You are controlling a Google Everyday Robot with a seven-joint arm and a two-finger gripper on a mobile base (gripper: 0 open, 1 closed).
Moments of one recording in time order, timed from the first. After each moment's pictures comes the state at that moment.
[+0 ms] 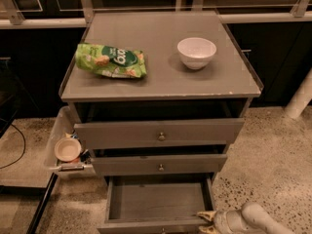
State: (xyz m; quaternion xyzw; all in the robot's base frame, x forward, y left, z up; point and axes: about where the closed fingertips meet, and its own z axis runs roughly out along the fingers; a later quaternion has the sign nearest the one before) arm 0.433 -0.244 0.159 -0.74 0.56 0.15 0.34
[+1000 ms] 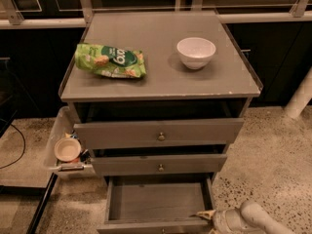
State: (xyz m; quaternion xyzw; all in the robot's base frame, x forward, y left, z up) arm 0.433 -0.244 0.159 -0.74 0.56 0.15 0.34
